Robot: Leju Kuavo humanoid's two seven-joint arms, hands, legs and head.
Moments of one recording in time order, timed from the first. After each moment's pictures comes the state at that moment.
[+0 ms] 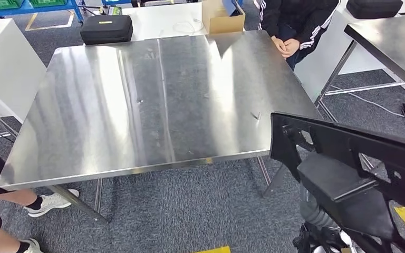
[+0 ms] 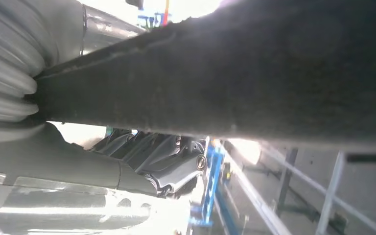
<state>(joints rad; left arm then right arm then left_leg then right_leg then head) -0.06 -0.22 1.33 -0.26 -0.98 0.15 -0.24 0.13 0.05 0.12 -1.94 0.19 -0.18 -0.60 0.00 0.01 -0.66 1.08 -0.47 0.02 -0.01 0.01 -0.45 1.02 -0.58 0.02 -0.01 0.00</state>
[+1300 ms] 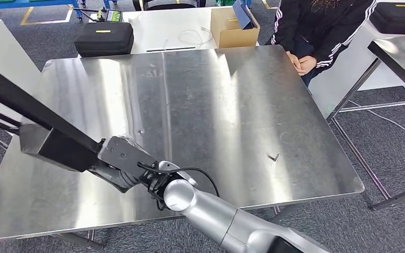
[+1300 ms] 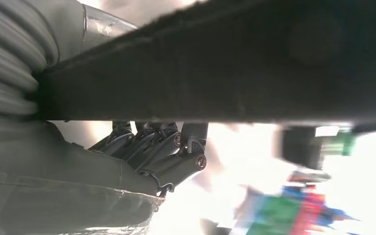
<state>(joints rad) -0.09 -0.21 1.27 -0.23 -1.06 0.21 -0.22 -0.78 0.32 1.10 -0.92 -0.22 -0.16 0.00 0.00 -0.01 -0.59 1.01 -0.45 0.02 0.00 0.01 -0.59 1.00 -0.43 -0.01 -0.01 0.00</state>
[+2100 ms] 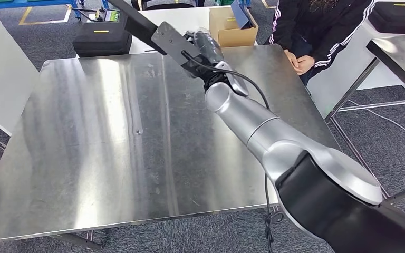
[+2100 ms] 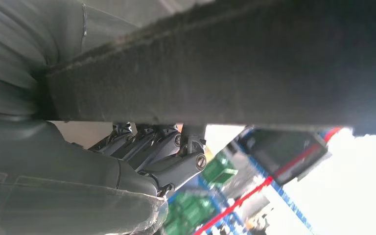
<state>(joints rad) -0.08 -0.19 1.24 -0.22 -1.10 0.18 -0.23 -1.35 0.26 1.09 -0.37 -0.11 -0.39 0.13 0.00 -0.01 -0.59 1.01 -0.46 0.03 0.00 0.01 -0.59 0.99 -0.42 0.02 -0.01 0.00</state>
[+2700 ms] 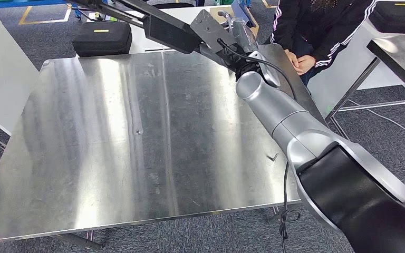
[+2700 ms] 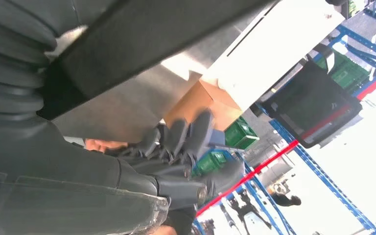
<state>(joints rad) -0.07 -0.16 1.20 -0.22 -1.13 0.15 -0.23 -1.34 0.15 0.90 -0.36 0.09 -0.36 0.12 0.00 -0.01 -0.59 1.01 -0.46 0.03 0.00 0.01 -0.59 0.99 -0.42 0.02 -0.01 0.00</state>
